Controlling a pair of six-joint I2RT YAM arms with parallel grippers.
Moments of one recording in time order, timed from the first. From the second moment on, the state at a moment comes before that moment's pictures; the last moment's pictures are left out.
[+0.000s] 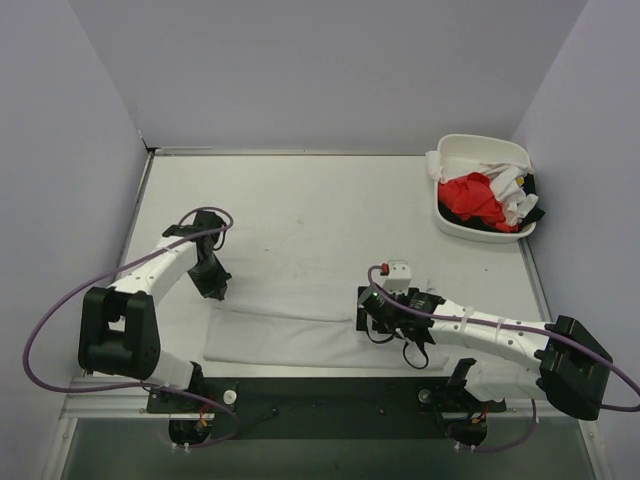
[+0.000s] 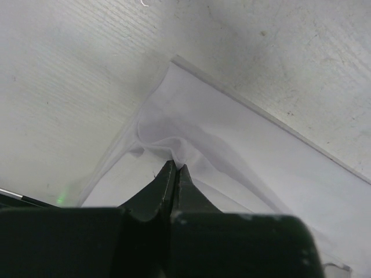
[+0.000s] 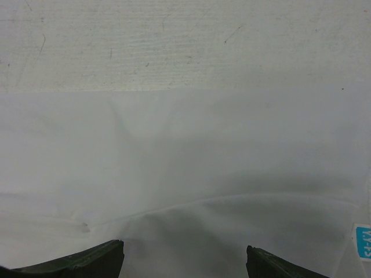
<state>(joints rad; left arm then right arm) -0.18 1.48 0.95 -0.93 -0.14 -0.80 0.99 1.18 0.58 -0.55 0.48 0.89</state>
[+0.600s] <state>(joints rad) -0.21 1.22 0.86 -0.99 -0.13 -0.81 1.04 1.18 0.56 -0.54 0.48 0.91</state>
